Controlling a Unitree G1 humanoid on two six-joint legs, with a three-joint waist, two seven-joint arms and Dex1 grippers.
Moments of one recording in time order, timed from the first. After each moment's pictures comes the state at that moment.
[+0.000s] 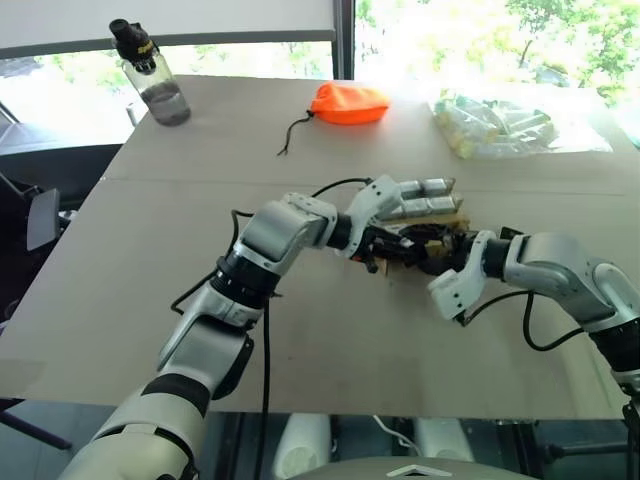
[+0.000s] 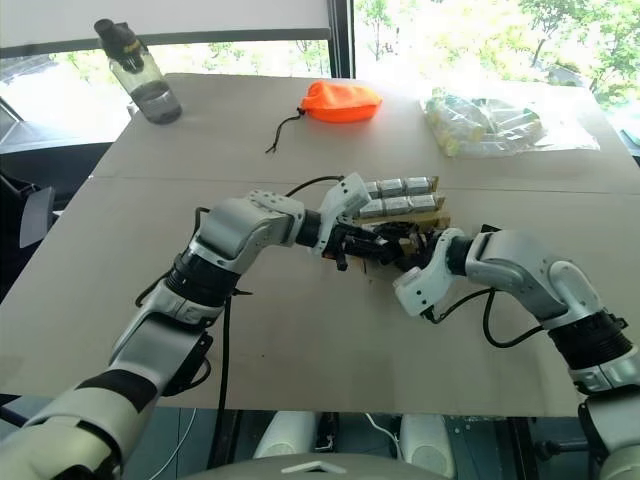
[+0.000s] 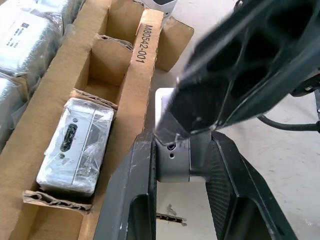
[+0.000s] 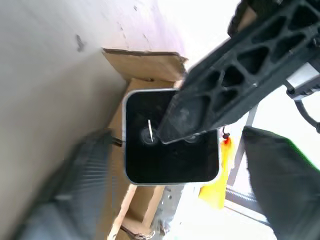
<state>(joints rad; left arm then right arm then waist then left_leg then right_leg) -0.91 0.36 -0.40 0.14 -0.36 0.98 -0.99 -0.50 -0.77 0.30 -0.06 -0.59 -0.63 0.69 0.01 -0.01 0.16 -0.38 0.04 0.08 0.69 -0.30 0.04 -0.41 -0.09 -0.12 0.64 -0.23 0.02</state>
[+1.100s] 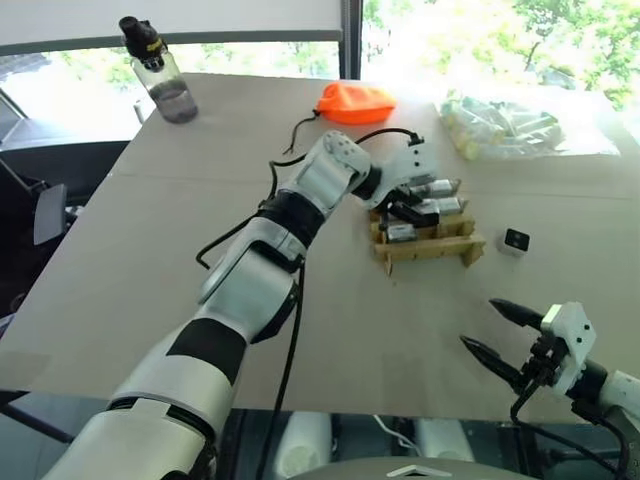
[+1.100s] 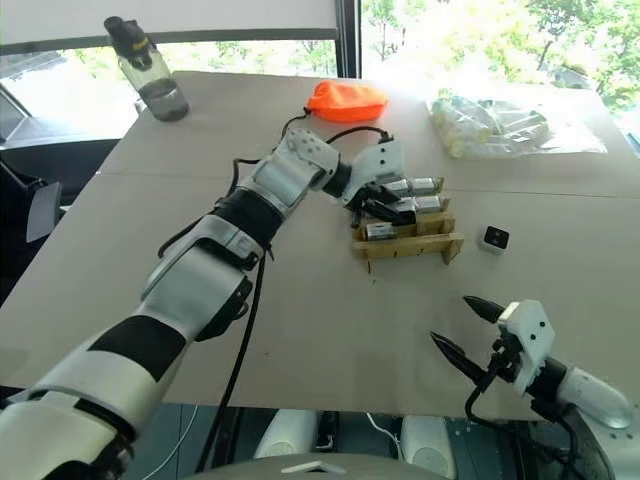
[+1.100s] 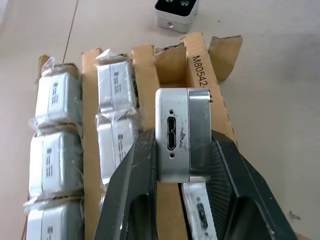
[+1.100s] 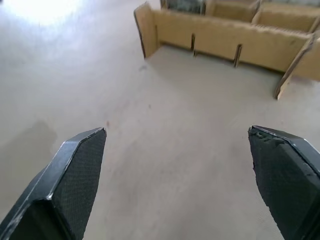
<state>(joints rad) -1.34 0.15 -0.48 0.93 0.05 0.23 -1.24 0.48 -0.46 -0.26 -0.53 0.48 0.19 0.85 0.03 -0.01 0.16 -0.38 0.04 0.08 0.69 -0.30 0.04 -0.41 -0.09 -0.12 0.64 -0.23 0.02</state>
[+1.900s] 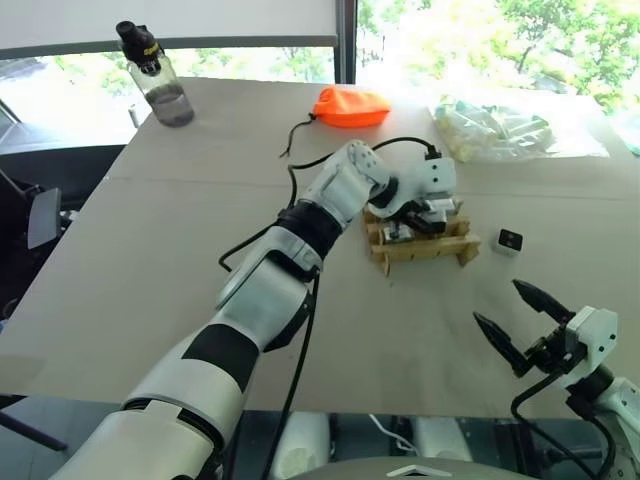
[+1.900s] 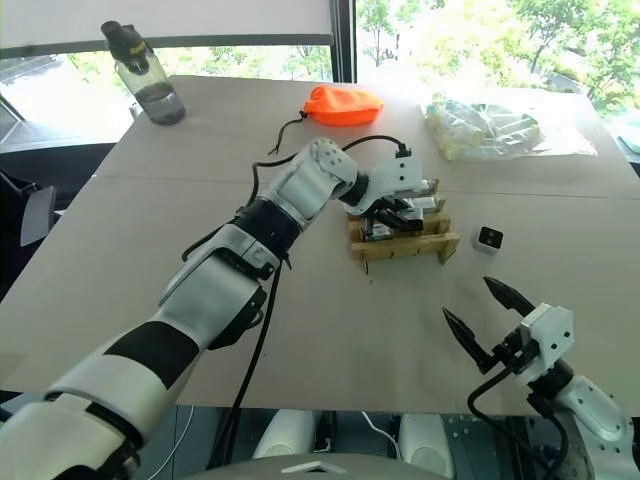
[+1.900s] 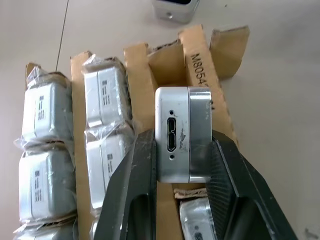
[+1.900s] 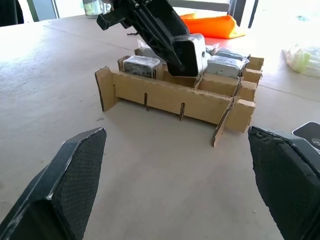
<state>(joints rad) -1.28 0.12 -0.50 0.83 0.21 0.35 -1.17 0.43 -0.37 -0.26 -0.37 0.44 -0.13 0.80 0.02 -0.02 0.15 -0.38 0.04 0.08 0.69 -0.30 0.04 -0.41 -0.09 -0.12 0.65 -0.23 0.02</state>
